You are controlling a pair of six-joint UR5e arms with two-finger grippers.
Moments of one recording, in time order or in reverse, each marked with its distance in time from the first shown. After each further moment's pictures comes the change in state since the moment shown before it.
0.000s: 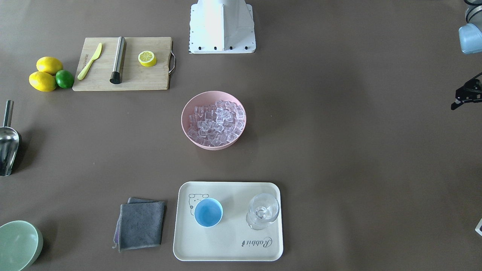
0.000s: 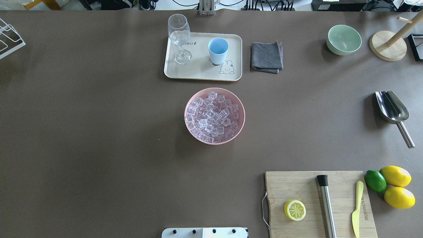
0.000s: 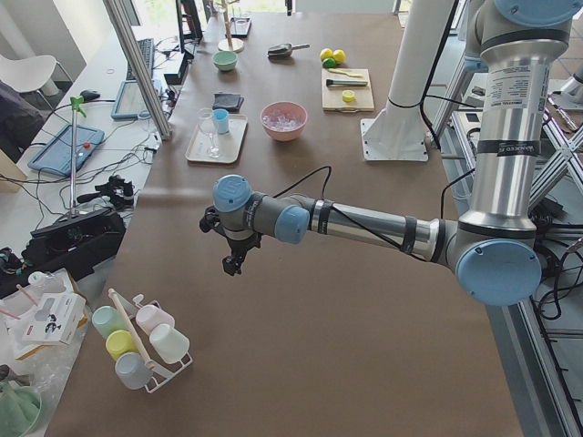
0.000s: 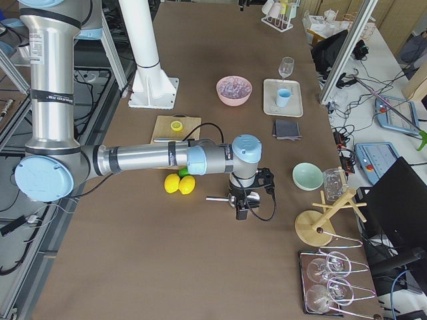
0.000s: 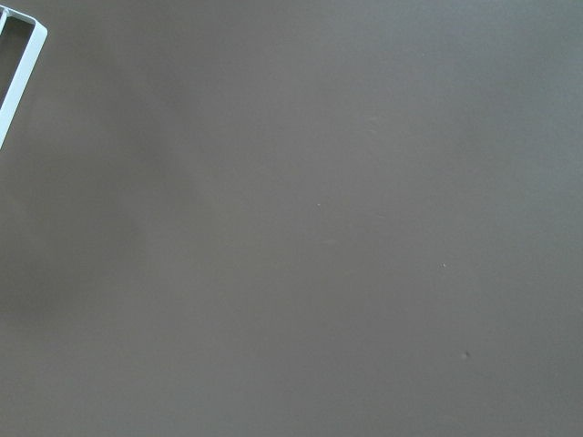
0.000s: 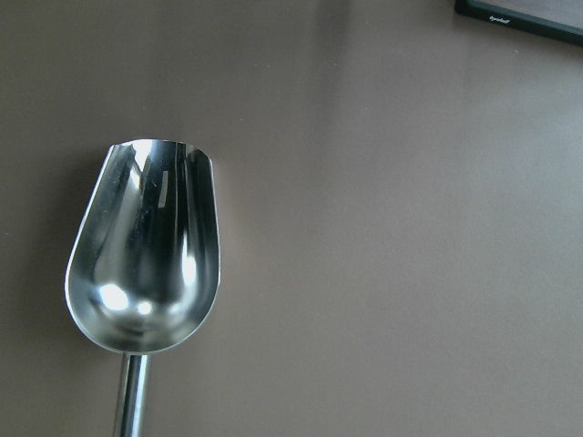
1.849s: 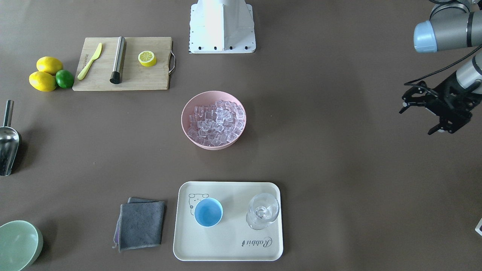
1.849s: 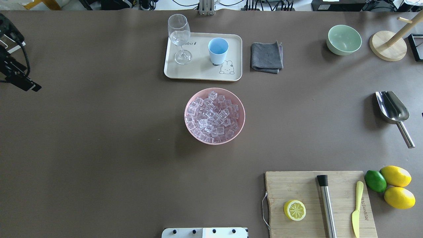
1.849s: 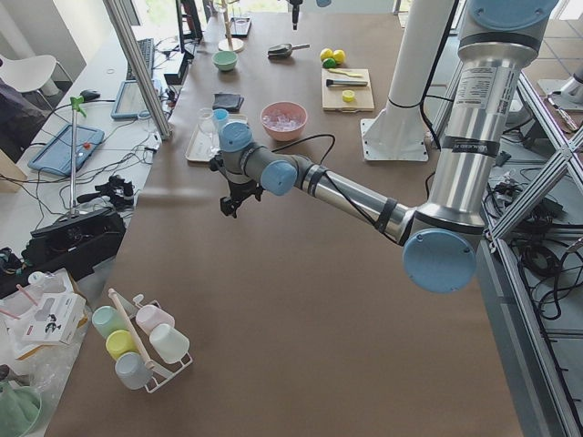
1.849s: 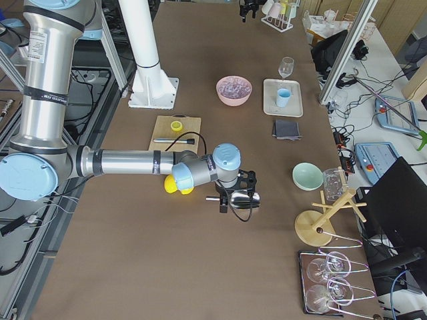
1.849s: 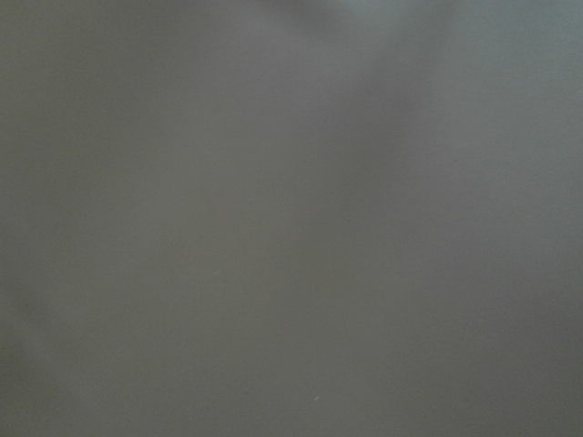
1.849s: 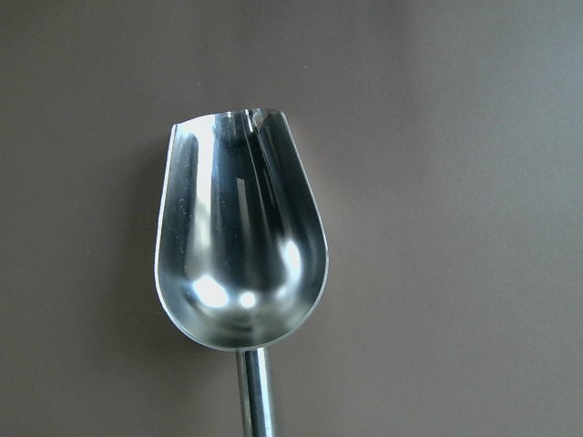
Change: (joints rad) left arm 0.200 -0.138 -0.107 -0.010 0.053 0.004; right arm -0.123 -0.130 -0.011 0.347 0.122 0.455
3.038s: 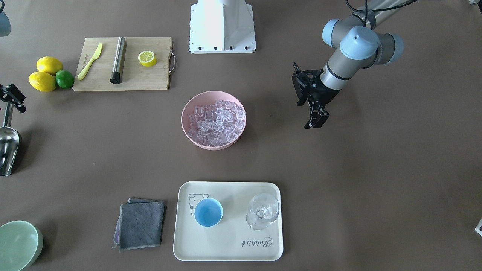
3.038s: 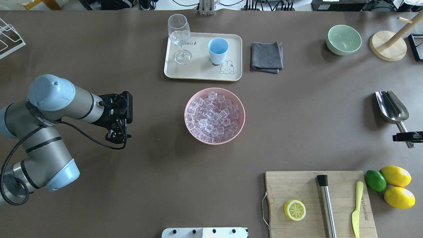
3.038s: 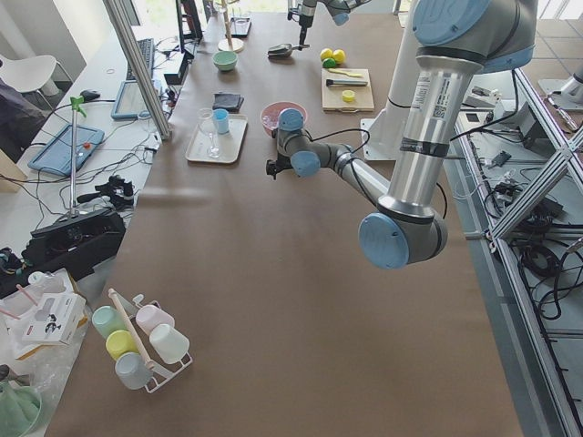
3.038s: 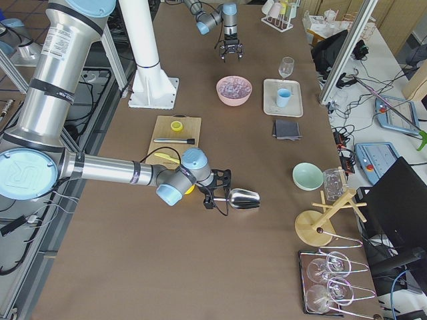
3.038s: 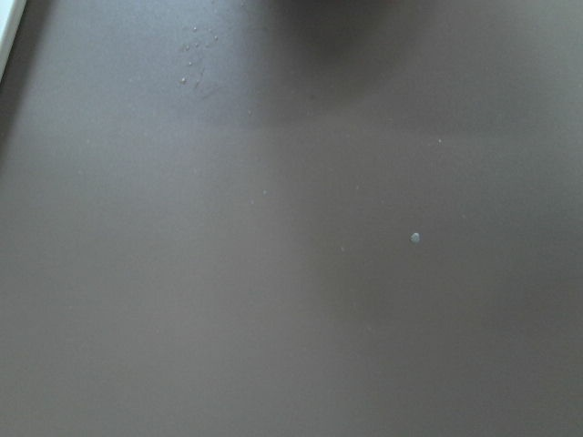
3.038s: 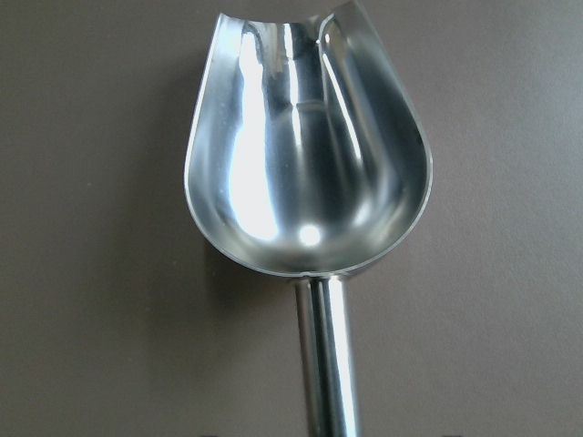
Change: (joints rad) left arm 0.517 -0.115 0.054 -0.392 0.331 0.121; right arm -0.370 -0.156 -0.069 0.639 -0.329 0.483
